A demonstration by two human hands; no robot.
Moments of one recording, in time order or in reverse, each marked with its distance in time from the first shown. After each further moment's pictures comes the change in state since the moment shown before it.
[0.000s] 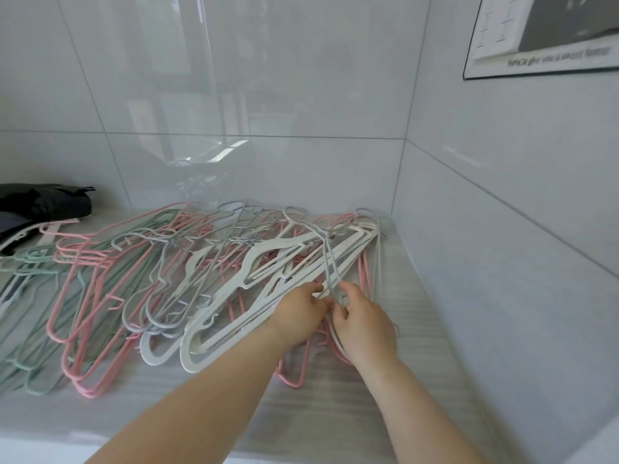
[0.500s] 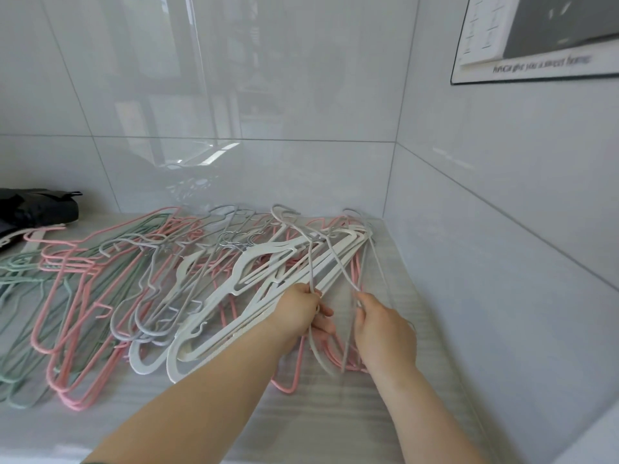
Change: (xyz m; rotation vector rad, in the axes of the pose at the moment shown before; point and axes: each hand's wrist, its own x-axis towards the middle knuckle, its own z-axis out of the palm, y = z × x) left_hand 0.004 0.011 0.002 -0.449 -0.050 -0.169; right_hand -0.005 0.018 -0.012 -0.181 0.058 0.091
